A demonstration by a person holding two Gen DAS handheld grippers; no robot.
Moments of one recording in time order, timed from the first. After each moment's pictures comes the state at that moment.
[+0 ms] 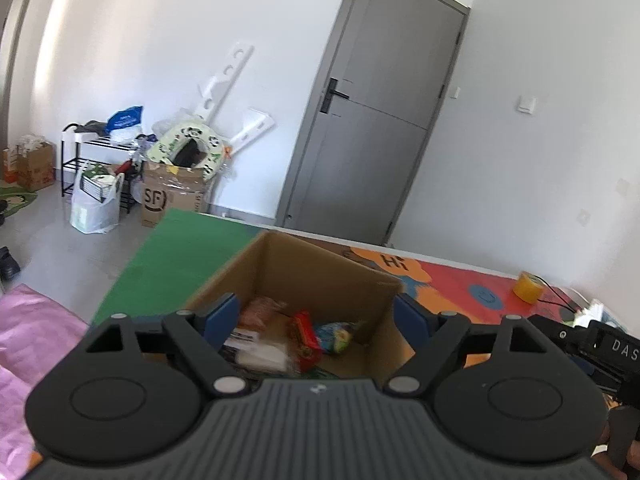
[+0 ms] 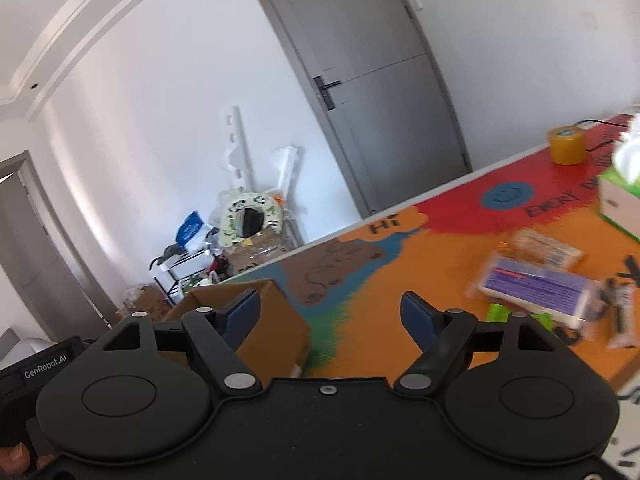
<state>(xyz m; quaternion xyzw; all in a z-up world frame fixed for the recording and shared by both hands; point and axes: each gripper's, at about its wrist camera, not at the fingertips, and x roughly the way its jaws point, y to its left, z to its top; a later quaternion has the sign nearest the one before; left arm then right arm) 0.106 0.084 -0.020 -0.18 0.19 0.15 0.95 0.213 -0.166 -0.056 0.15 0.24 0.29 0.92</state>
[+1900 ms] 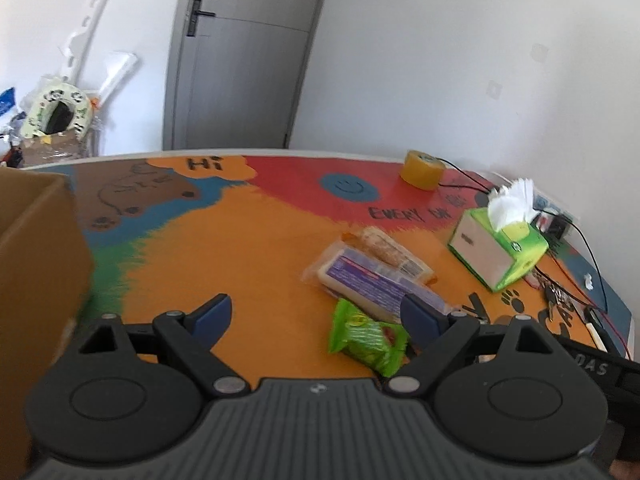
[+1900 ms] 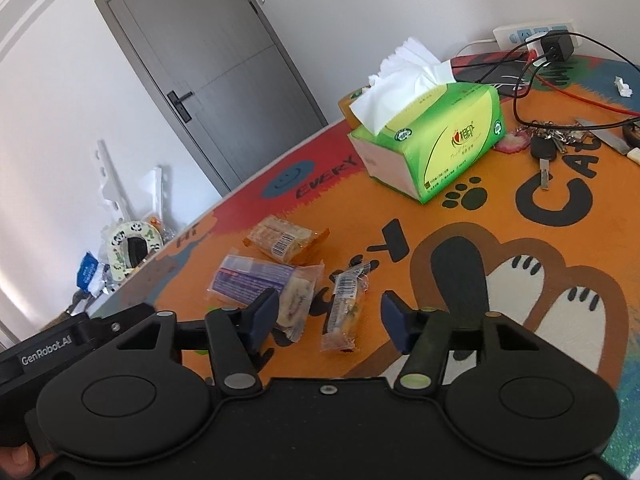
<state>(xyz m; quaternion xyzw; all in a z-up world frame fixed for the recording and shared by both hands) 0.252 -0.094 -0.082 -0.11 0.30 0.00 0.95 0.275 -0.322 -0.137 0.21 0.30 0.12 0.92</state>
